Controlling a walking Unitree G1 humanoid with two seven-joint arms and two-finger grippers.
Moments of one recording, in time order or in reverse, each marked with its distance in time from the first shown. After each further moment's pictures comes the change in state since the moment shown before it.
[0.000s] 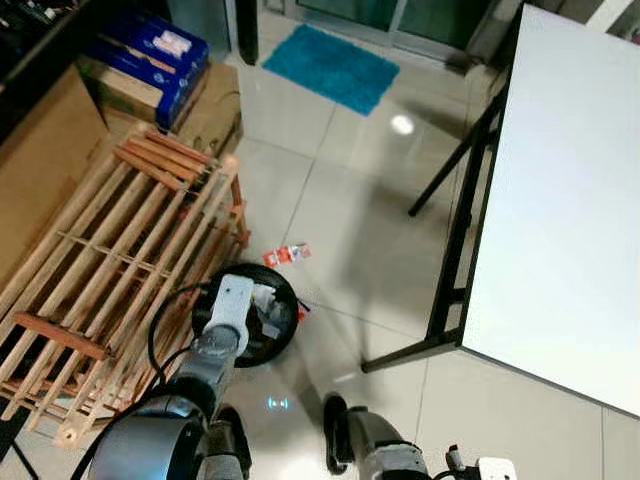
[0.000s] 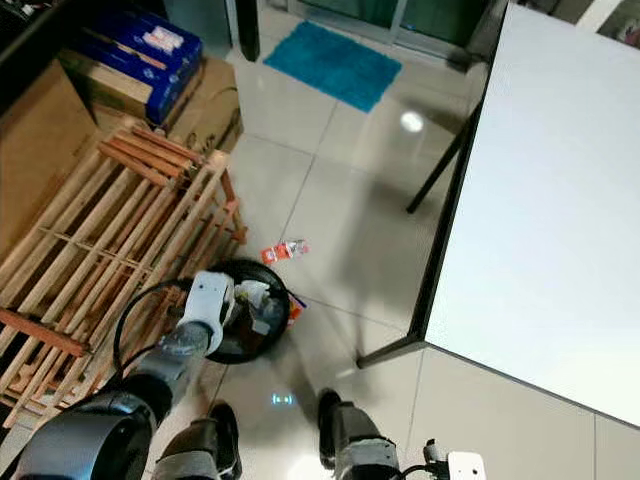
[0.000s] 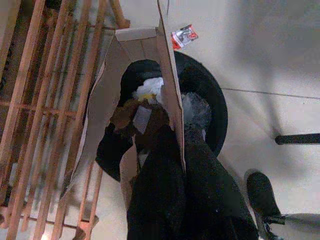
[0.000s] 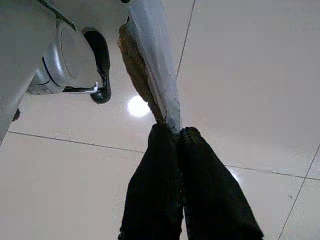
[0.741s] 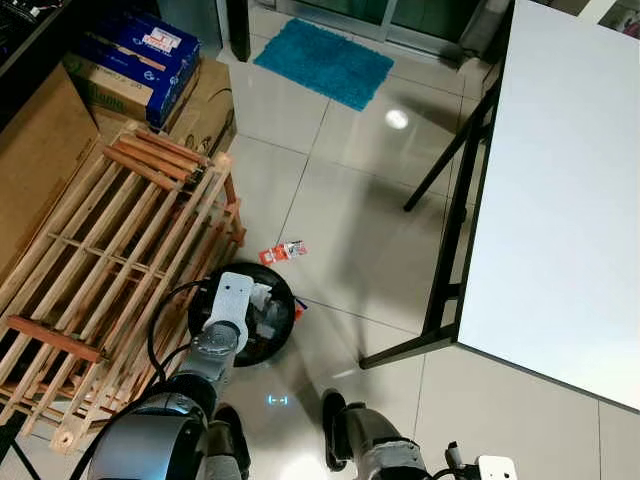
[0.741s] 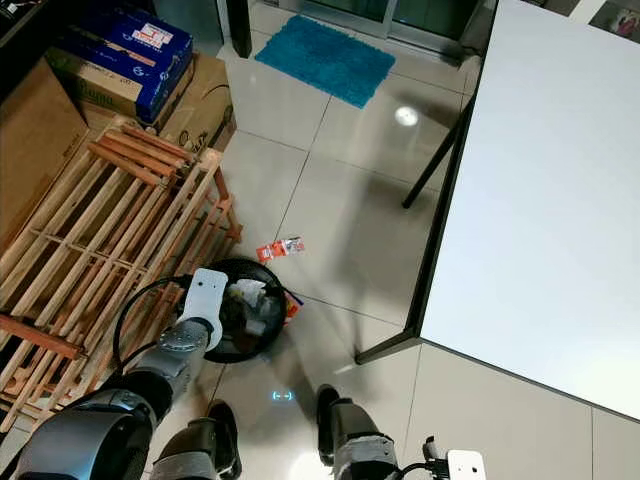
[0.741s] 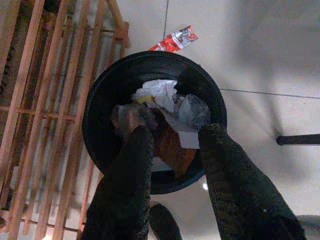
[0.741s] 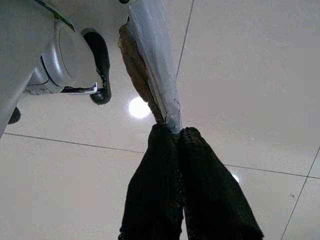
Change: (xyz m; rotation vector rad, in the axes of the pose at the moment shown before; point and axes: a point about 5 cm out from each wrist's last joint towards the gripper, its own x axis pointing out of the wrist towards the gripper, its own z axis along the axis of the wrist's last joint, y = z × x) left arm 0.000 0.002 0.001 0.004 -0.004 0.015; right arm 0.000 0.001 0.002 -0.003 -0.013 0.003
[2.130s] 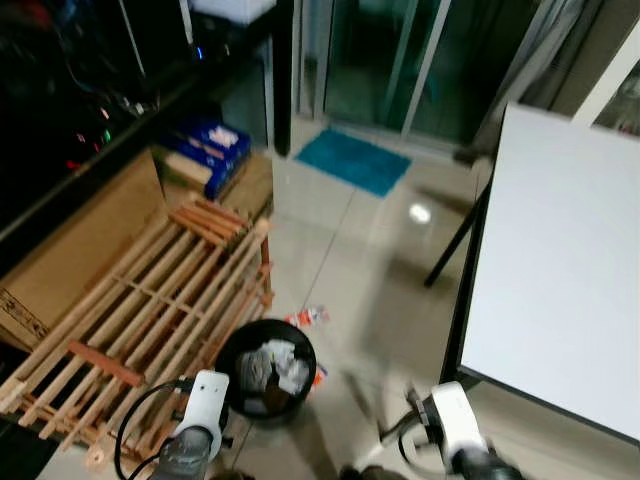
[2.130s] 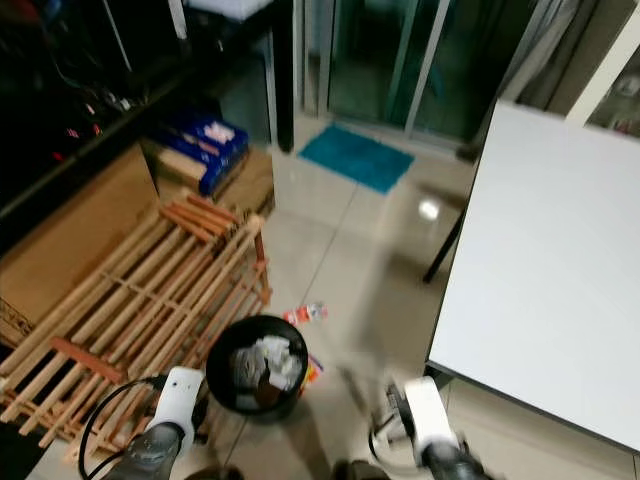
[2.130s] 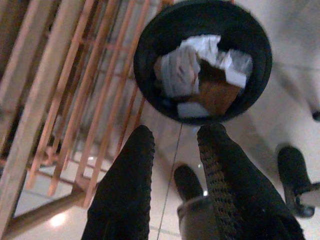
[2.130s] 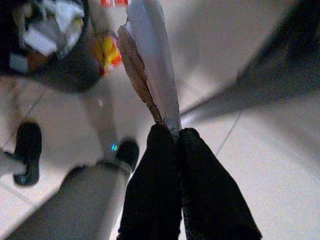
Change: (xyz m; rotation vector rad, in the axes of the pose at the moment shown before) left arm -0.048 0.001 -0.132 -0.002 0.230 -0.001; right arm 0.032 0.036 0.096 -0.279 -0.114 0.152
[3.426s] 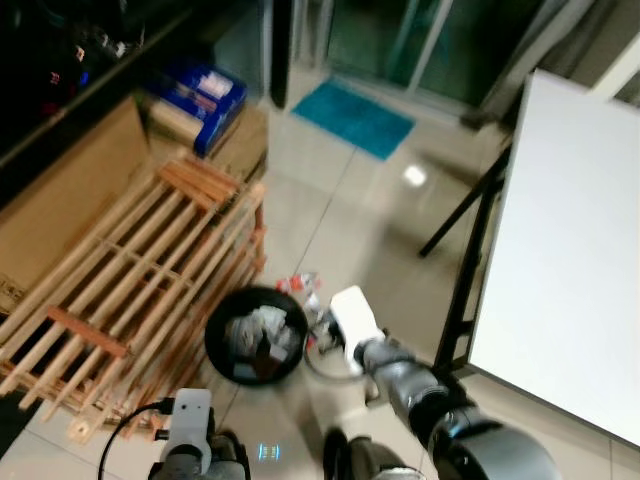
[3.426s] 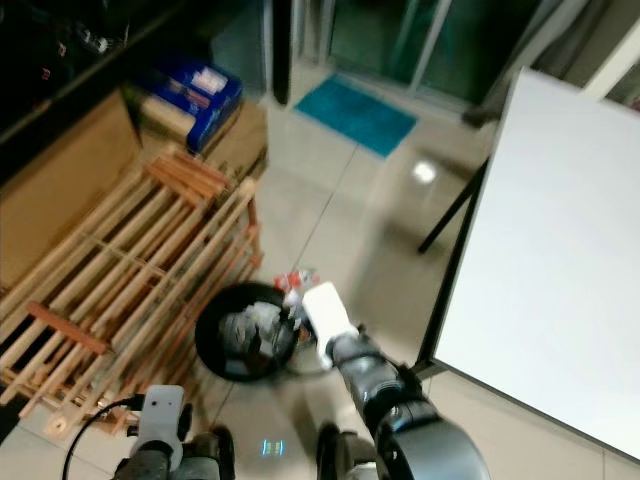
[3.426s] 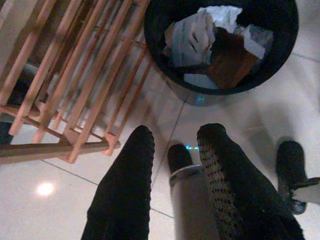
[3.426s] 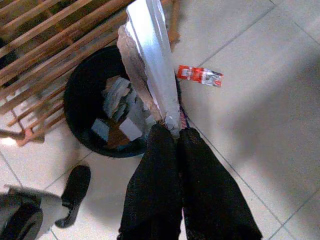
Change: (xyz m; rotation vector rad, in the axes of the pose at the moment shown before) left arm -0.019 0.005 -0.031 -0.087 -0.068 0.121; right arm 0.021 0.098 0.160 -0.133 -0.305 0.219
